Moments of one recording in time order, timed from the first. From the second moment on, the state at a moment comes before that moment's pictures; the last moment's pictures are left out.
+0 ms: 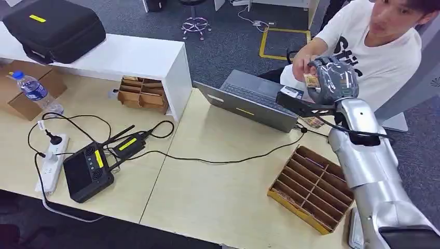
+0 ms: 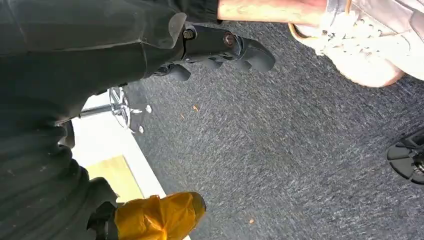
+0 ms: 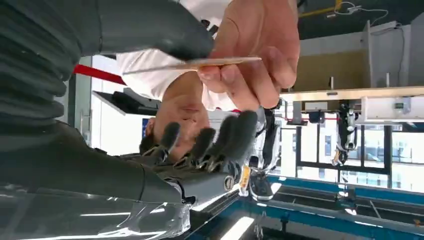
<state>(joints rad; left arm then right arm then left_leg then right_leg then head) -0.06 -0.04 0.79 -0.22 -1.53 -0.34 0.05 -0.92 0.01 0.36 -0.80 1.33 -0.08 -0.04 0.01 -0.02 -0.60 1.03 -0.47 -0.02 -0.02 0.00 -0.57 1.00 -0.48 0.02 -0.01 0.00</state>
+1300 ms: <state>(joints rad) -0.03 -0.05 0.81 -0.22 -1.48 -0.30 0.06 -0.42 -0.11 0.18 -1.49 0.99 -0.21 -0.29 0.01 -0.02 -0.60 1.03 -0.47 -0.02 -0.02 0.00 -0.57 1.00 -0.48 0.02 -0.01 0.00</state>
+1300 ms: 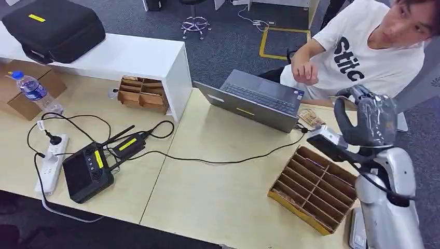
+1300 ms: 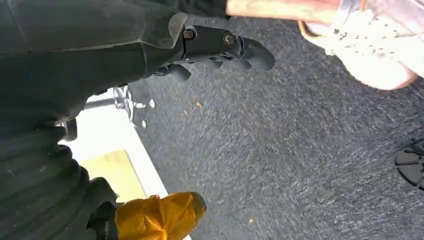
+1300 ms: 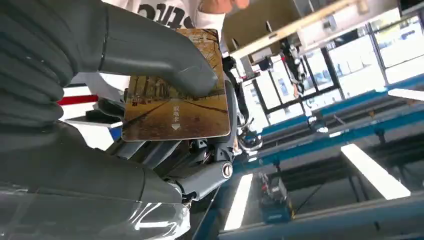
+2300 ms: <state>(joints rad) -0.02 -0.06 0.93 -0.22 -1.42 -0.24 0.08 0.21 -0.08 -0.22 -1.86 0.78 0.02 -0.35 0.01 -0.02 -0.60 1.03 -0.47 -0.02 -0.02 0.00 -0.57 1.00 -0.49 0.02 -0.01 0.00</state>
